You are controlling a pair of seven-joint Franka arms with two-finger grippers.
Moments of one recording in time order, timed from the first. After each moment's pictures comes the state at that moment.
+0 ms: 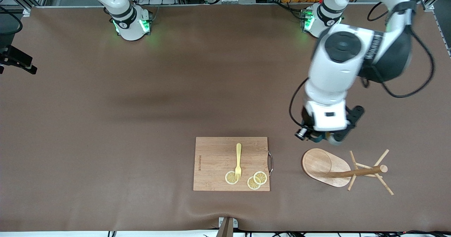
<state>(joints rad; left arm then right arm) -0.35 0.43 -0.07 -1.31 0.17 1.95 -1.29 0.05 -0.01 -0.13 -1.48 0.00 1.47 -0.06</state>
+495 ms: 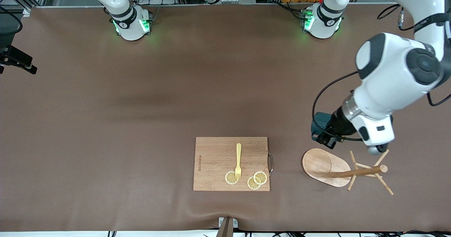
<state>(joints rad) -0.19 0.43 -0.08 -1.31 -0.17 1.95 -1.27 0.05 -0.01 -0.13 -1.48 0.00 1.47 -0.06</state>
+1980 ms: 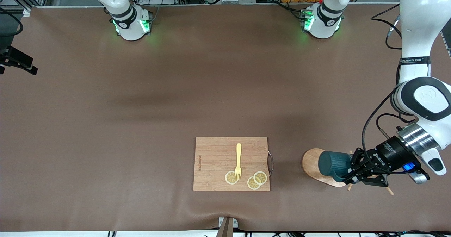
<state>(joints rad) 0.02 0.56 -0.06 -1.38 -1.08 2.28 -0.82 0.05 0.00 -0.14 -1.48 0.00 1.47 -0.06</state>
